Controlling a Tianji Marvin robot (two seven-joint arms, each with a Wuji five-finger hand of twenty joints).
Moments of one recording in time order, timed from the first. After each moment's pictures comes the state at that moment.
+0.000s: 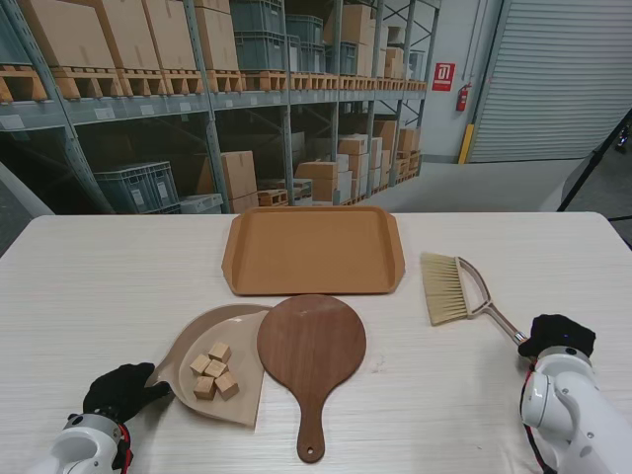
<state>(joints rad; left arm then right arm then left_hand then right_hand) 2.02 -1.09 -1.52 -1.76 0.91 0.18 0.05 -1.62 -1.06 1.44 -1.43 -1.09 0.52 0.01 1.11 -0.15 -0.10 -0.02 0.74 0.40 0.92 0.58 1.19 0.33 -0.23 0.75 1.05 0.31 1.21 0.54 0.52 0.41 1.39 0.70 0.36 -0.81 1.07 -0.07 0.81 -0.11 0.72 0.64 0.86 0.07 0.68 0.50 0.85 0.12 0.70 0.40 0.51 0.26 1.17 0.48</state>
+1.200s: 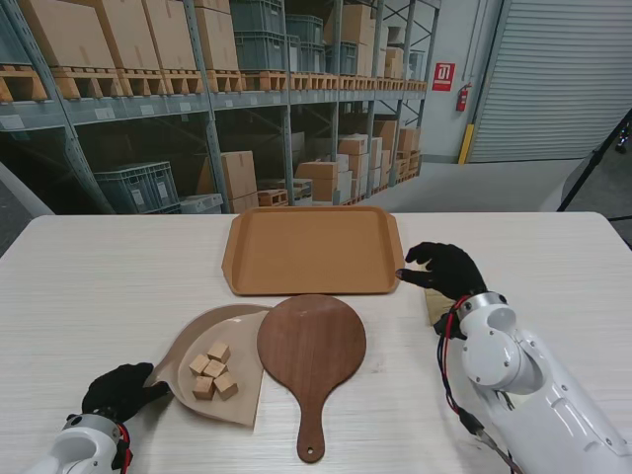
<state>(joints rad) 2.02 -1.09 -1.52 -1.76 0.90 0.18 0.05 -1.47 -1.13 1.27 -1.57 -0.51 0.09 -0.15 1.11 -0.15 -0.10 -0.02 0.74 0.40 0.92 0.58 1.19 0.33 -0.23 0.75 1.05 0.31 1.21 0.54 0.52 0.41 1.39 0.70 0.30 -0.68 0.89 -0.07 0.77 -0.01 0.52 0.56 0.81 0.09 0.48 0.37 0.77 0.13 0.38 0.33 0.41 0.30 0.86 0.45</state>
